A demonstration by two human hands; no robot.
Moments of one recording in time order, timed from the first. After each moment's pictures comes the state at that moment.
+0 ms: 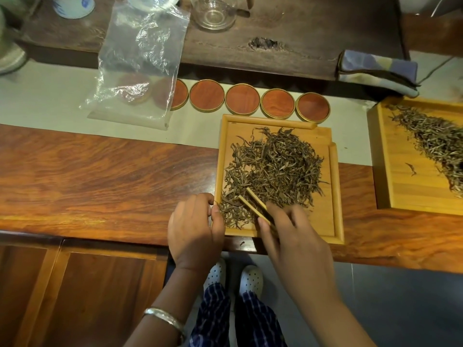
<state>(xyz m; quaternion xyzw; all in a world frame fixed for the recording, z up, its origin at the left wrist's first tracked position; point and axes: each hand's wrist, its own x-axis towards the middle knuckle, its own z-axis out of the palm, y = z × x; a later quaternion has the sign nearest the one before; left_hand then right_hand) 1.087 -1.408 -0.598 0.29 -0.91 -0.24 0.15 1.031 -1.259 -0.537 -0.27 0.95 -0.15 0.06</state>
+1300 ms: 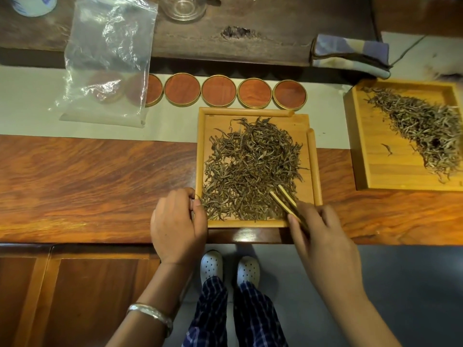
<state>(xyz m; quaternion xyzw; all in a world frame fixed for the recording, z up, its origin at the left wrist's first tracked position) 1.088 -1.406 -0.599 0.30 -0.91 -0.25 0.14 1.023 -1.196 -0.542 -0.19 0.97 -0.14 0.04</state>
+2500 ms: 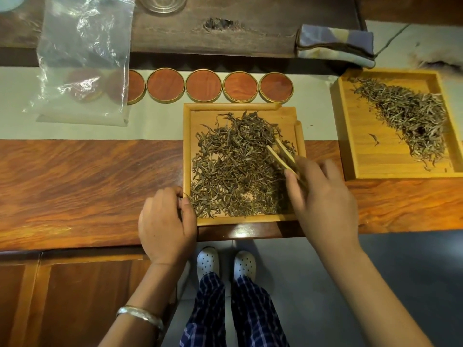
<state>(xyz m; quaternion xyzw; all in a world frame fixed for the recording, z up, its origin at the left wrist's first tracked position) 1.088 -1.409 -0.606 0.29 -0.92 -0.22 0.14 0.978 -1.214 -0.528 -0.17 0.97 -0.15 -0.05</state>
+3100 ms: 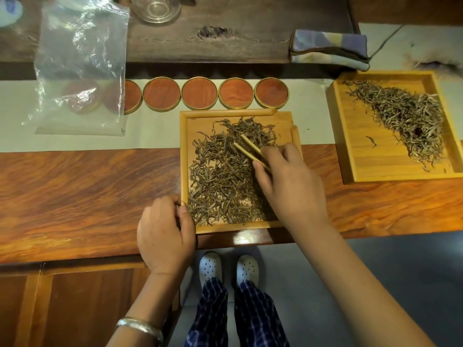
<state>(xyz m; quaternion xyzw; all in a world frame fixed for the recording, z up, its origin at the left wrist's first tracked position) 1.089 -1.410 -0.606 0.29 -0.92 -0.22 0.13 0.957 -1.252 -0.529 -0.22 0.96 -0.15 0.01</state>
